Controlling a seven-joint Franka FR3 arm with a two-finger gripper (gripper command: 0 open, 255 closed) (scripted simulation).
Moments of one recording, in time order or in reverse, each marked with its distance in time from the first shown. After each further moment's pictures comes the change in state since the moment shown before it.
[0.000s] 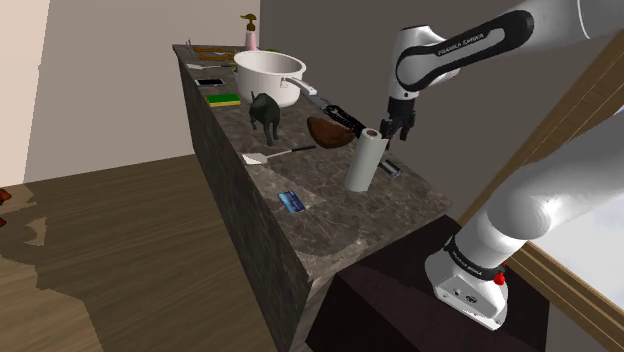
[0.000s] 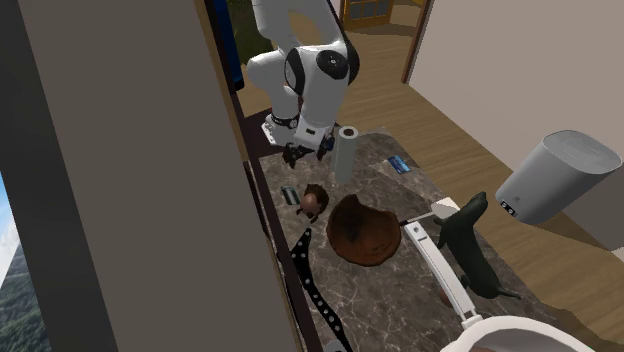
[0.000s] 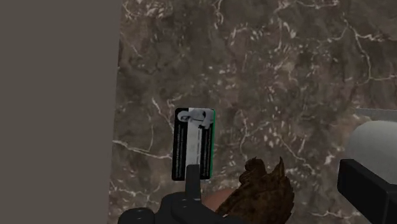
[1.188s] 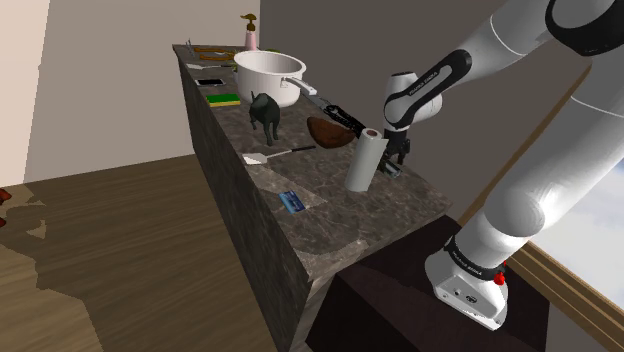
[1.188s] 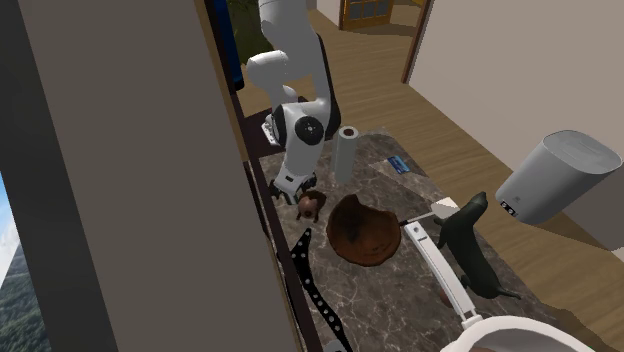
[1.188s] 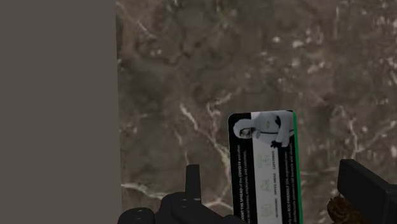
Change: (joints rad) arm -0.072 0.344 -0.078 -0.009 -0.023 0.309 0.027
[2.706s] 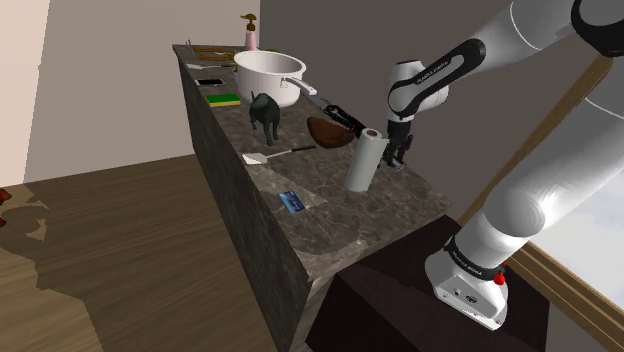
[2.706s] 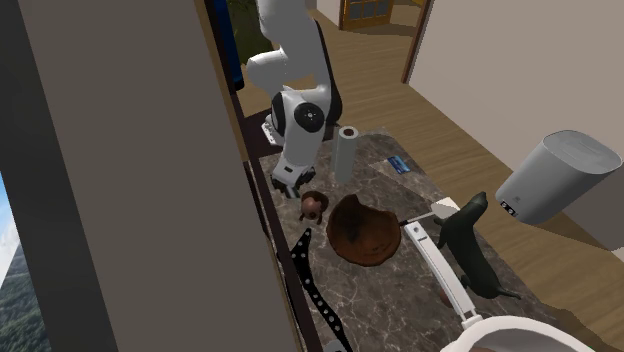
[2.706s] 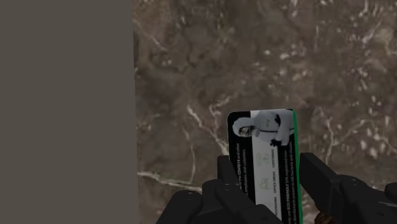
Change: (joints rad) arm 0.002 -0.090 0.002 0.012 -0.006 -0.100 -0.003
